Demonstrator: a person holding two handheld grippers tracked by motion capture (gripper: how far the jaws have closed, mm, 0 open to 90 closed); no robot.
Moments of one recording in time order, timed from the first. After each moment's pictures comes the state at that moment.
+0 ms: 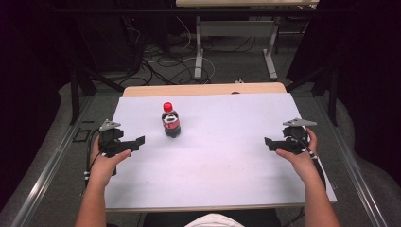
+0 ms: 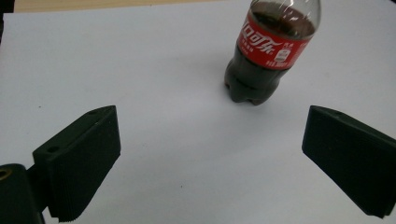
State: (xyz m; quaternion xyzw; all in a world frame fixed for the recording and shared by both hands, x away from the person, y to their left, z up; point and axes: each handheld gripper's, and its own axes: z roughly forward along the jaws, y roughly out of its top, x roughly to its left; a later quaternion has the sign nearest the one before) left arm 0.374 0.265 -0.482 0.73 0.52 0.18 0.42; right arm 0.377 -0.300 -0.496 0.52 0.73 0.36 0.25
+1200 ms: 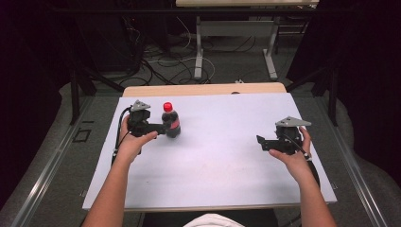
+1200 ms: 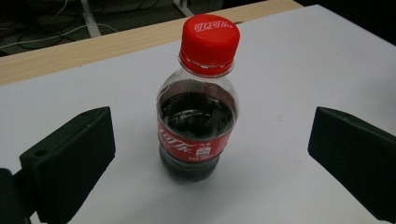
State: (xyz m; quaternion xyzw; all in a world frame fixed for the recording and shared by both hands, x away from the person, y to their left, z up) left arm 0.429 0.187 -0.462 0.77 0.43 0.18 0.43; right arm 0.365 -0.271 -0.476 0.47 0.75 0.39 0.26
